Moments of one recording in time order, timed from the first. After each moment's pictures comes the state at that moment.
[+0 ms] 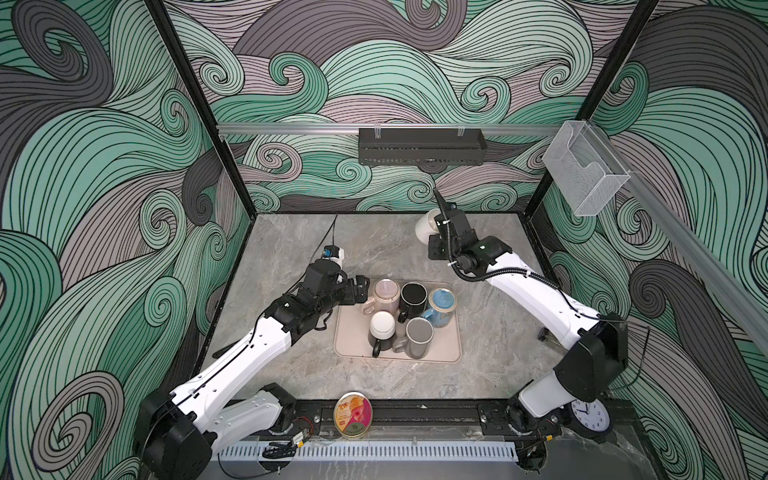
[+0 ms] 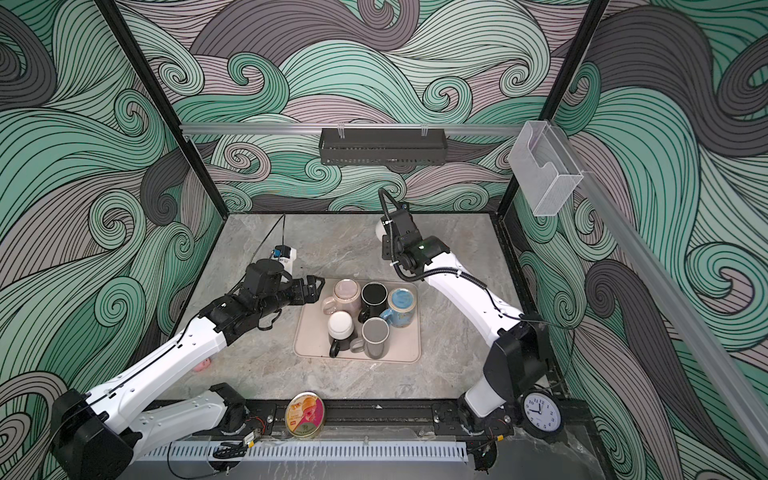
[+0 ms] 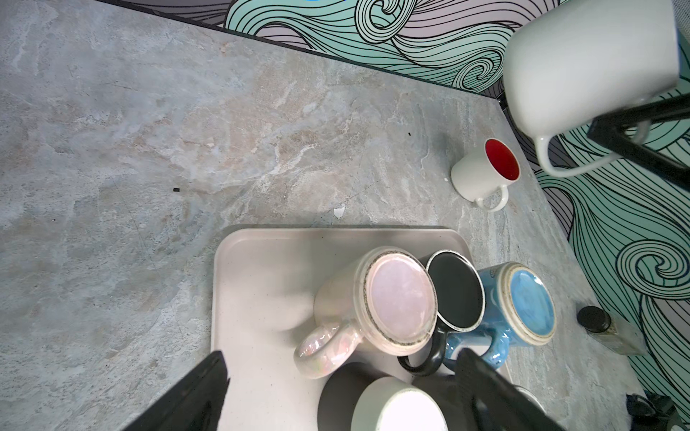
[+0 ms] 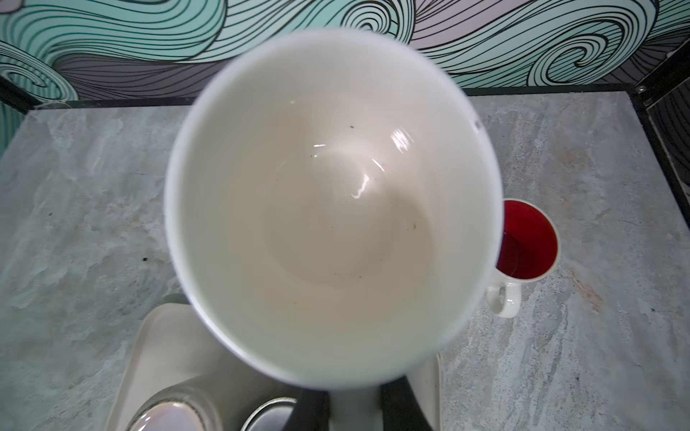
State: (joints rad) left arm -0.56 1.06 0.84 -0.40 -0.07 -0.50; right arm 0.56 1.60 1.47 -0.66 0.33 0.38
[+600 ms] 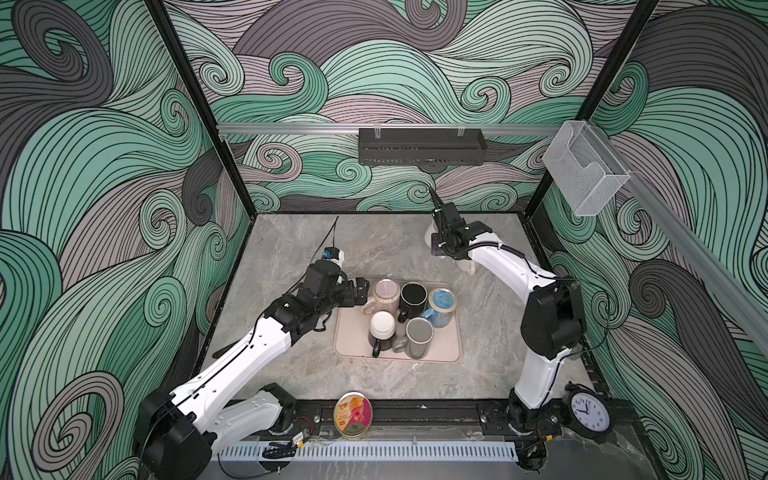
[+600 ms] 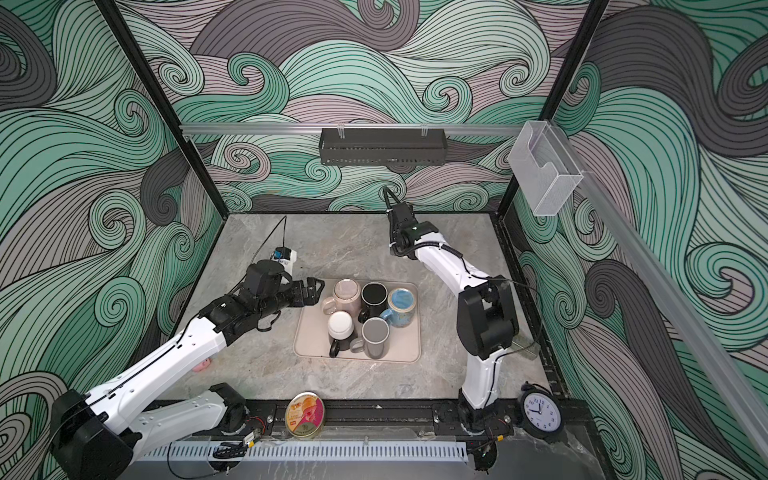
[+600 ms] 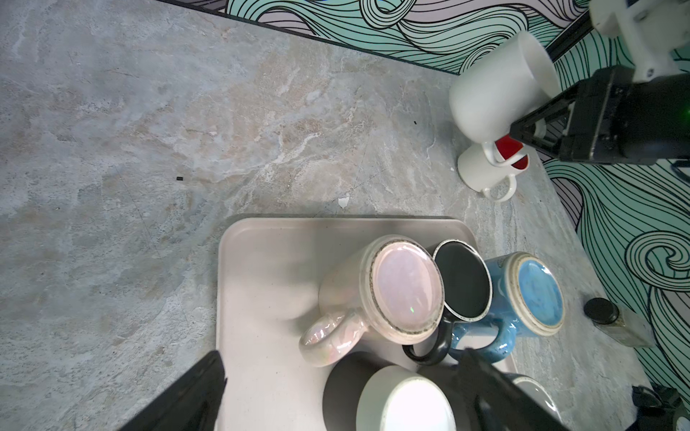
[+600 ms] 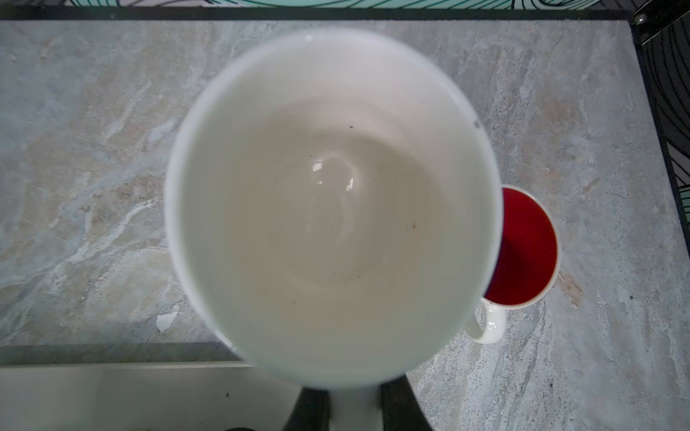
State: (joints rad) left arm -0.56 1.06 0.84 -0.43 -0.06 -0.50; right arm 0.44 1.88 1.61 -0.75 0.31 0.34
